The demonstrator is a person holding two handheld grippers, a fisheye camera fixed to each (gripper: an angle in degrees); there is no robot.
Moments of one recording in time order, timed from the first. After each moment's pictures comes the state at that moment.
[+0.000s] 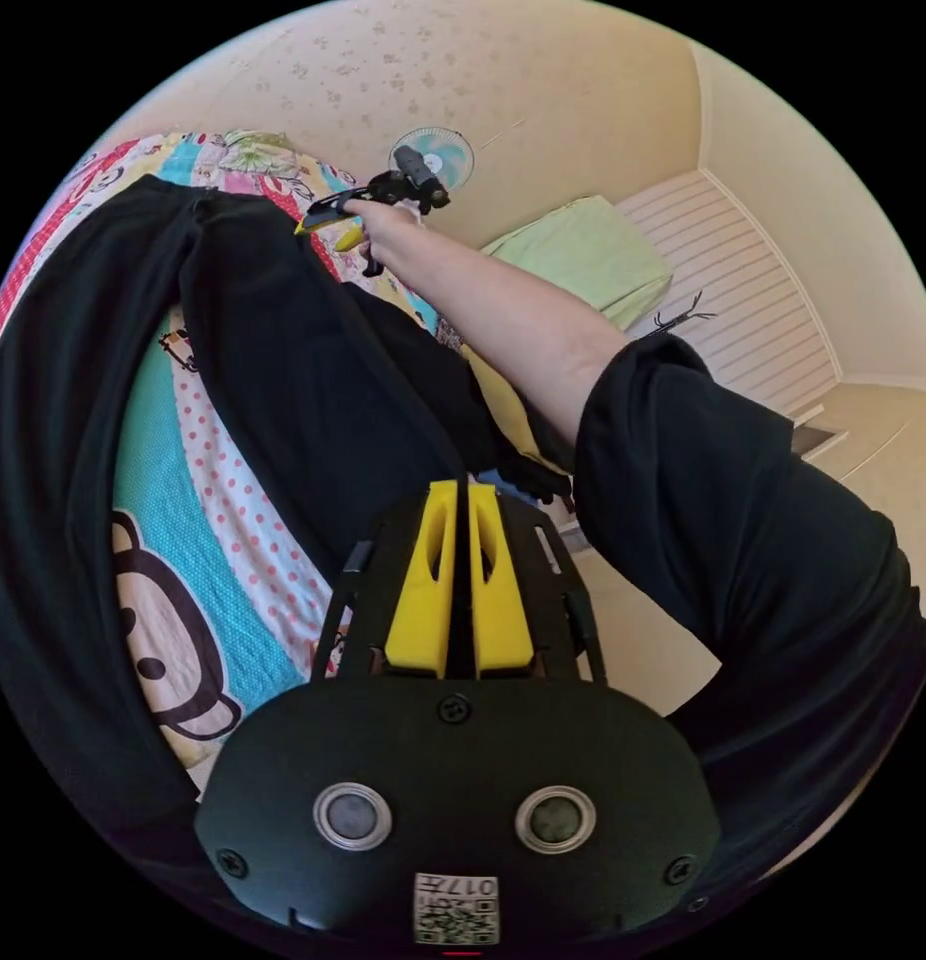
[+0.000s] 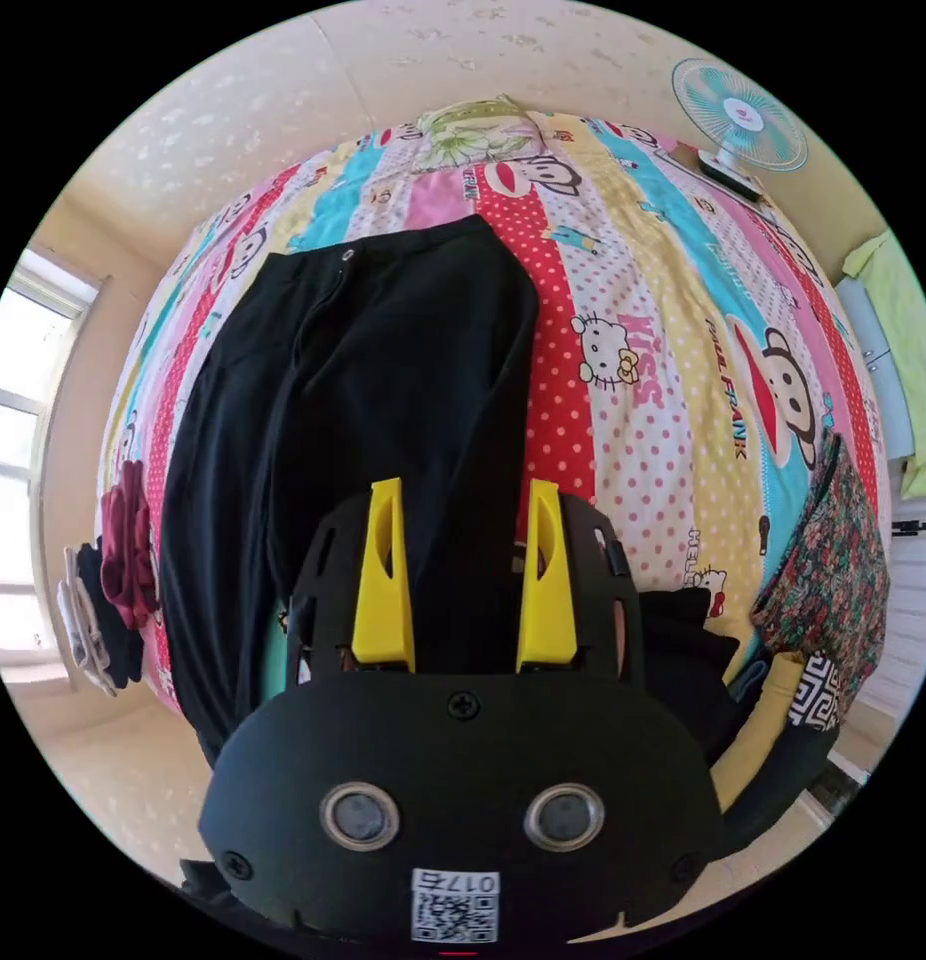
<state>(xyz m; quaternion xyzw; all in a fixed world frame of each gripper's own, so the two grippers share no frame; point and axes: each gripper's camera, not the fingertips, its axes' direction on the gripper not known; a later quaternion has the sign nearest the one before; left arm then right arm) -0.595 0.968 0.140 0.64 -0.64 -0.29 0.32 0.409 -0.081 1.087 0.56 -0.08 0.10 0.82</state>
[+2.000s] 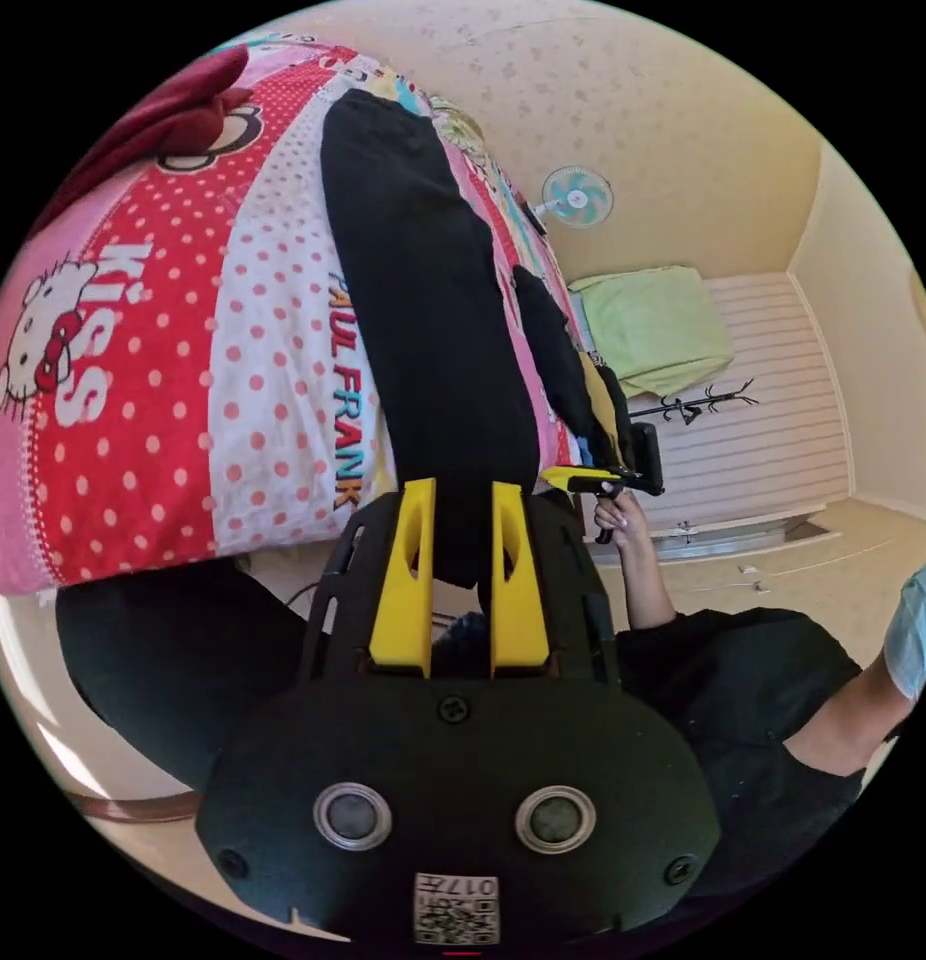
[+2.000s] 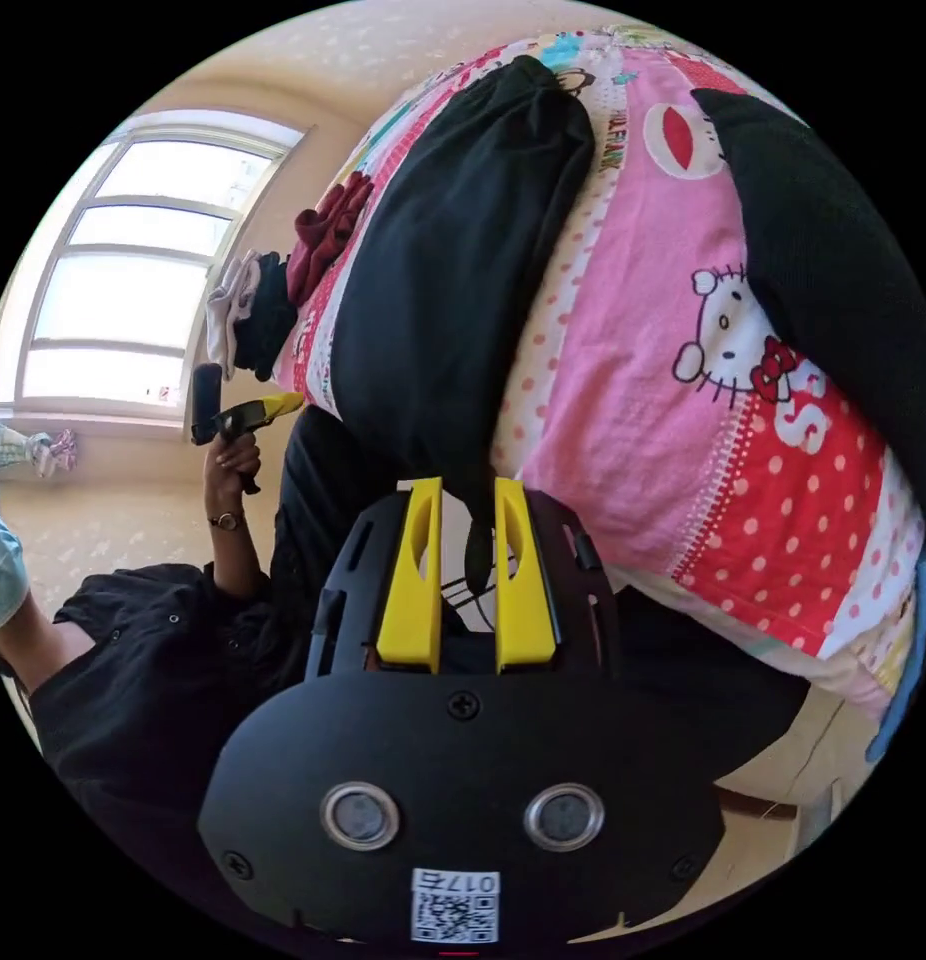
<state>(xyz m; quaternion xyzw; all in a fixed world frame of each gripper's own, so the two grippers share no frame) -0.437 1.162 0.347 0.71 -0.56 -0.34 0.24 0.234 -0.018 1.637 0.51 -0.23 -0.18 0.81</state>
